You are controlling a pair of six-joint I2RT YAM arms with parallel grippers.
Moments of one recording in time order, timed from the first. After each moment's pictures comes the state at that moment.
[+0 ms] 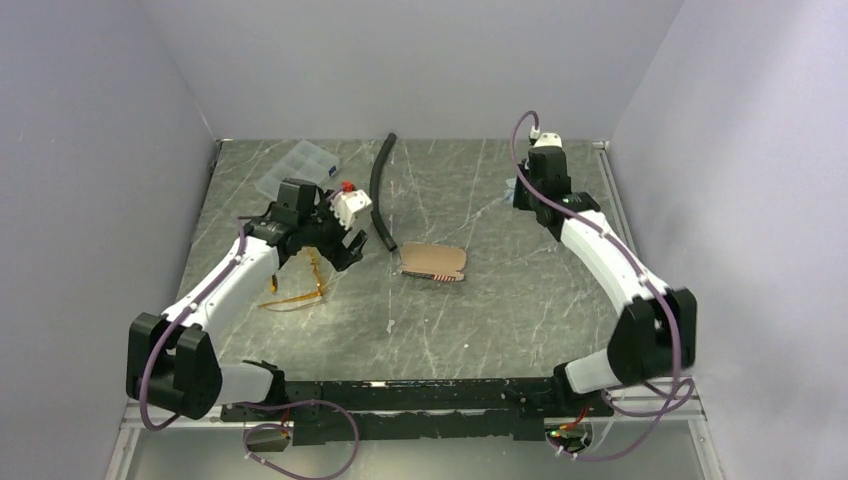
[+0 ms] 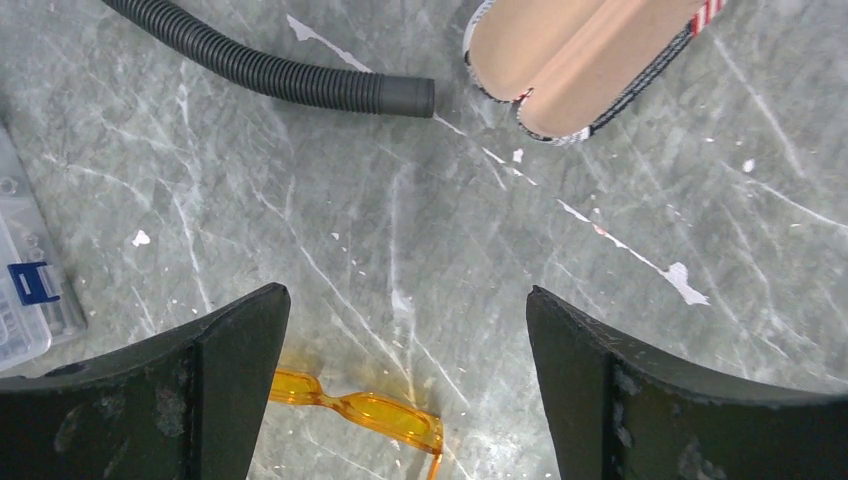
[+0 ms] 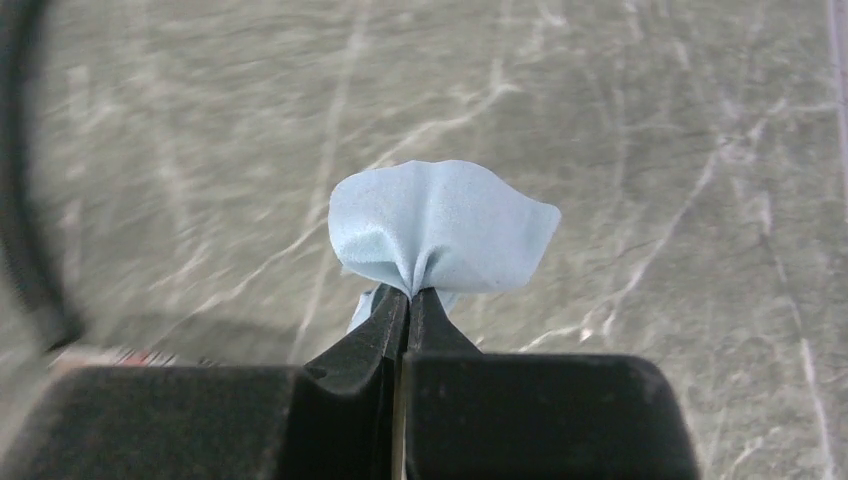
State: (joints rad) left arm -0.31 1.31 0.97 -0.45 0.41 0.50; right arm 0.22 1.50 1.19 -0.32 0.22 0.21
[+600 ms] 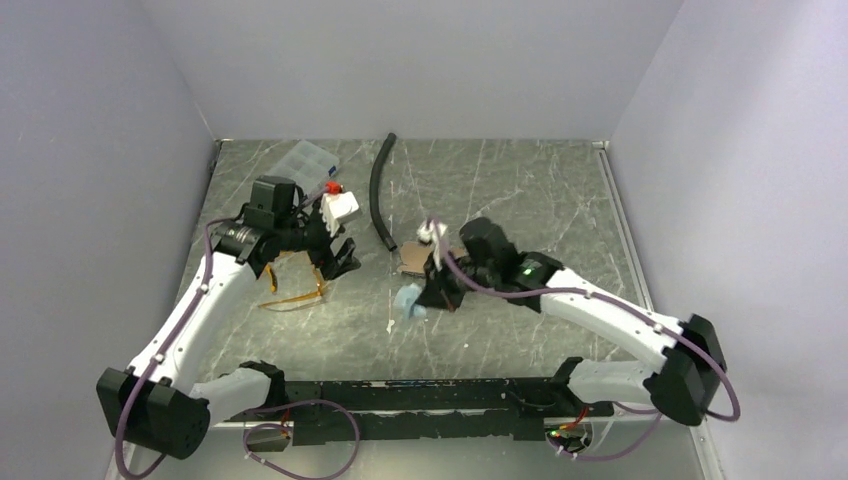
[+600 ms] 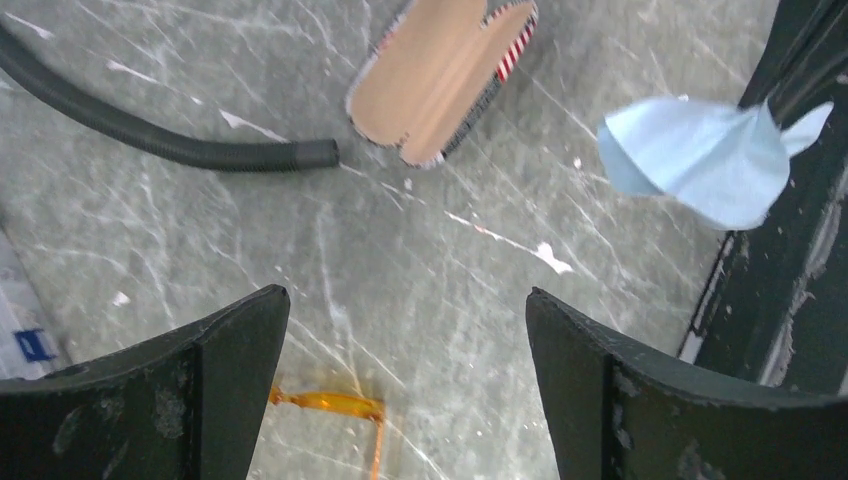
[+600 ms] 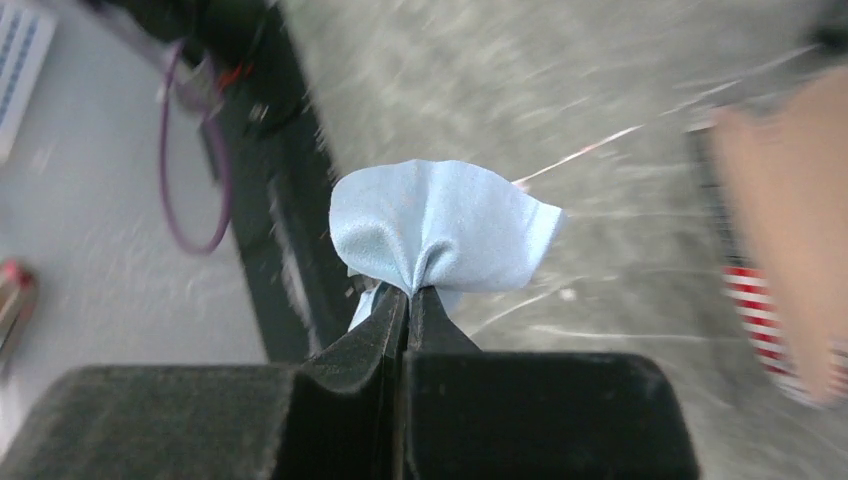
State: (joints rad) left arm -0.29 1.14 1.10 -0.71 0.64 0.55; right arm 0.80 1.17 0.94 -0.36 -0.46 0.11
